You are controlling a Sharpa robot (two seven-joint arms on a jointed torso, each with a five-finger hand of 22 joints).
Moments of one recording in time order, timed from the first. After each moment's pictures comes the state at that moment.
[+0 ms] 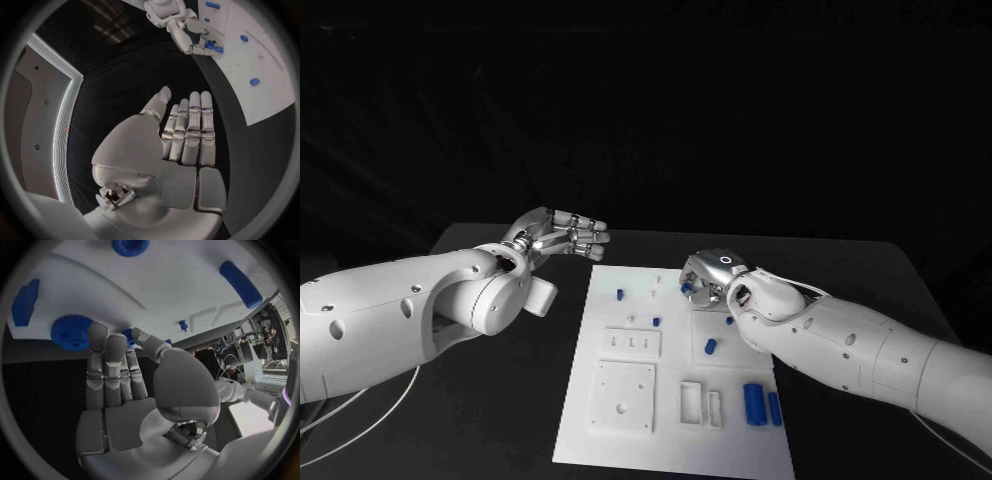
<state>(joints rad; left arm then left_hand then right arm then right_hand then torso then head) 1.46 -0.83 -0.19 1.49 -0.19 -0.38 0.23 1.37 0.04 0.03 -0.21 0.22 1.02 0.14 0.07 0.06 1.17 0.11 0.06 0.06 1.25 0.08 0.10 0.08 0.08 0.99 0.06 0.38 0.28 1.14 -0.50 0.04 1.06 -1.79 -0.41 -0.12 1.23 -0.10 0.65 -0.22 0.08 1.24 0.10 0.06 0.07 1.32 0.05 0.06 0.06 1.44 -0.05 0.95 0.49 0.11 1.41 -0.08 0.50 0.96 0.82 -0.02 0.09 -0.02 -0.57</state>
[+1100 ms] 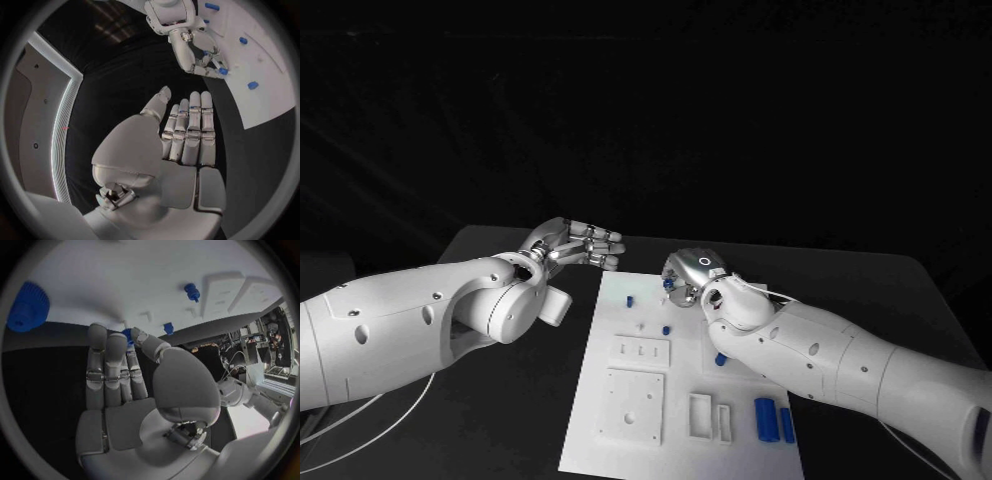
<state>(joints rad) 1.46 -0.81 -0.19 1.49 -0.19 -0.38 0.22 1.37 0.04 0.03 -0.21 0.22 1.02 0.14 0.07 0.06 1.17 0.11 0.06 0.06 1.25 0.08 0.10 0.08 0.08 1.00 0.06 0.38 0.28 1.15 -0.36 0.04 0.98 -1.85 -0.48 -0.24 1.25 -0.11 0.66 -0.21 0.05 1.24 0.09 0.06 0.07 1.32 0.05 0.06 0.06 1.44 -0.06 0.94 0.49 0.09 1.44 -0.08 0.40 1.10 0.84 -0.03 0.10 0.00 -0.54</state>
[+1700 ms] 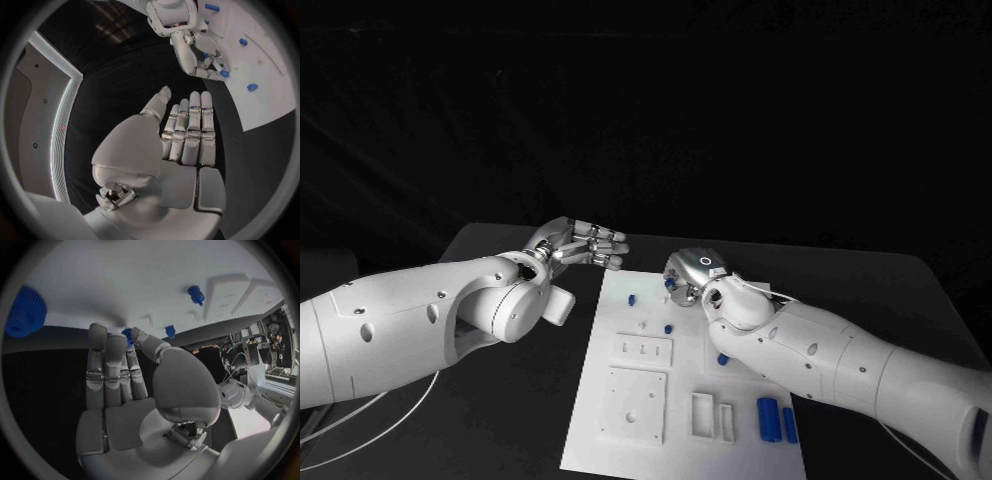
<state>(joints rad) 1.46 -0.80 -0.19 1.49 -0.19 -0.38 0.22 1.37 0.04 0.02 -0.21 0.22 1.02 0.14 0.07 0.06 1.17 0.11 0.06 0.06 1.25 0.08 0.10 0.08 0.09 1.00 0.06 0.38 0.28 1.15 -0.34 0.04 0.96 -1.86 -0.48 -0.25 1.25 -0.11 0.66 -0.21 0.06 1.24 0.09 0.06 0.07 1.32 0.05 0.05 0.06 1.44 -0.06 0.94 0.48 0.09 1.45 -0.08 0.39 1.12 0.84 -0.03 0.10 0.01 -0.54</state>
